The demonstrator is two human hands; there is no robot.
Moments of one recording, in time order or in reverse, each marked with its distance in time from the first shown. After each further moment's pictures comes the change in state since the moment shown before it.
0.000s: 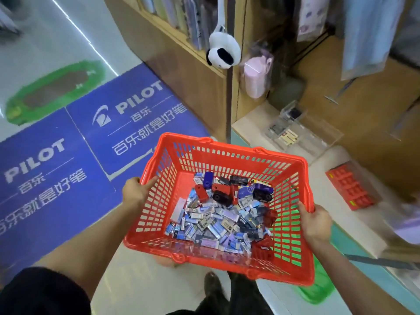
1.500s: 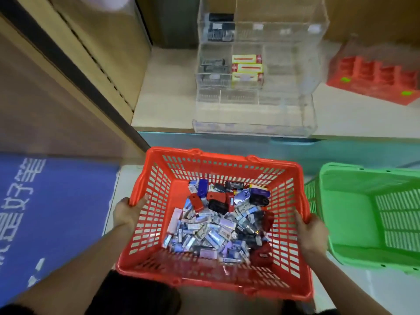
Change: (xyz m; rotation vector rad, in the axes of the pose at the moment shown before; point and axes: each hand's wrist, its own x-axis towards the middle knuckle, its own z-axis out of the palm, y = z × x) left_hand 0.432 -0.023 0.452 0.465 -0.484 0.452; right_hand 0.201 0.182 0.393 0.201 0.470 0.562
